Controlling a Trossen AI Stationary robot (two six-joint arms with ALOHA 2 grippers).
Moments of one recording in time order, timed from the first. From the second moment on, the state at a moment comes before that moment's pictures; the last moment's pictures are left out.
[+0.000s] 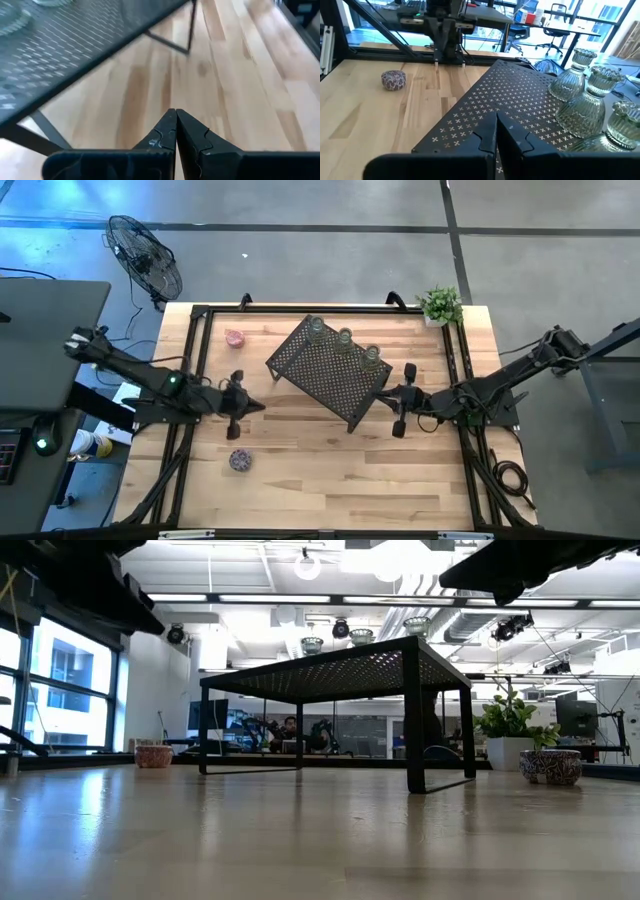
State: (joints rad) left arm -0.41 0.78 0.50 -0.26 -0.41 -0.24; right arm 0.43 0.99 0.49 0.26 0.67 0.02
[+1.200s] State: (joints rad) left arm -0.79 1.22 0.87 -0.78 -0.32 -0.95; right arm 0.43 0.99 0.49 0.26 0.67 -0.07
